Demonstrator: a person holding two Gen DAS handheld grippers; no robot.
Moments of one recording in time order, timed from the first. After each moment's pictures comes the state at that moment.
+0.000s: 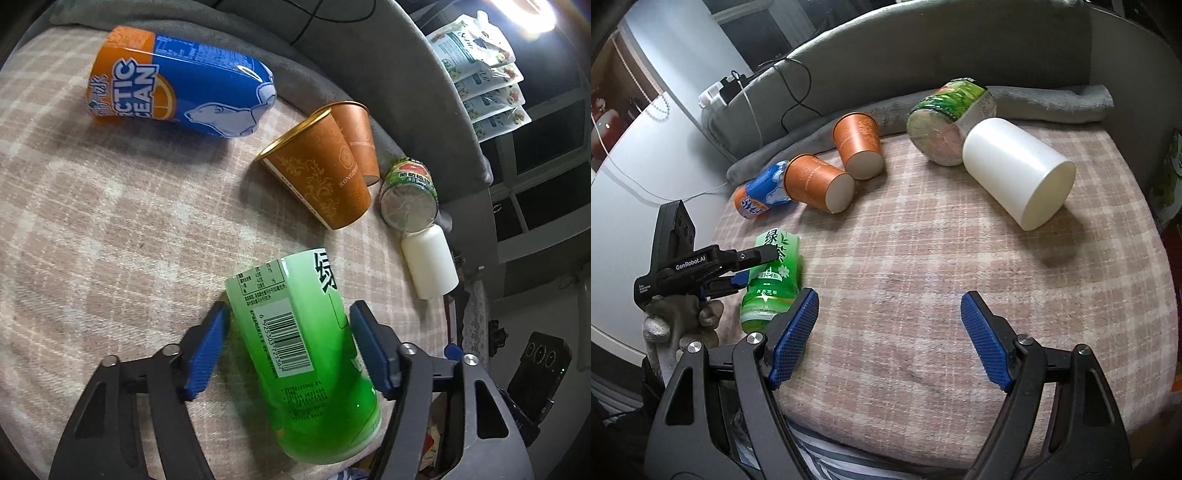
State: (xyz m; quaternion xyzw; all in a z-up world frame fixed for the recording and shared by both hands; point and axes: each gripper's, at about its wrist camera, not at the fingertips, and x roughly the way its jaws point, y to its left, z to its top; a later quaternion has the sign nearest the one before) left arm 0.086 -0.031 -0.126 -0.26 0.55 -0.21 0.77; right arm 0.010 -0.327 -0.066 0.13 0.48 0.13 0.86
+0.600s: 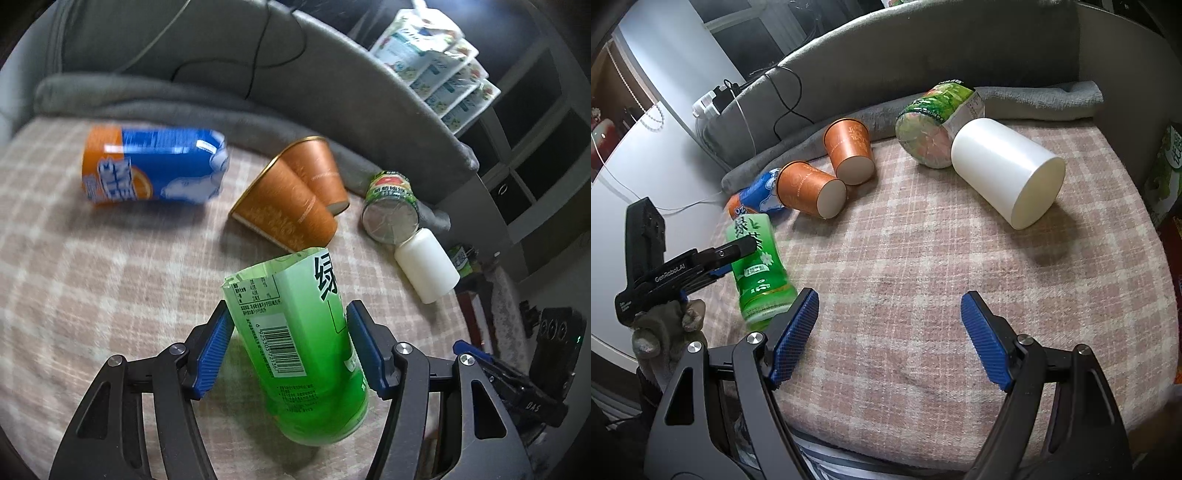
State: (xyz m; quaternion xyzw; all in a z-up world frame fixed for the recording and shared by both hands) left arm 0.071 -0.049 -0.083 -0.16 0.47 -0.20 0.85; right arm 0.007 -0.331 -0.068 0.14 0.47 0.12 0.86
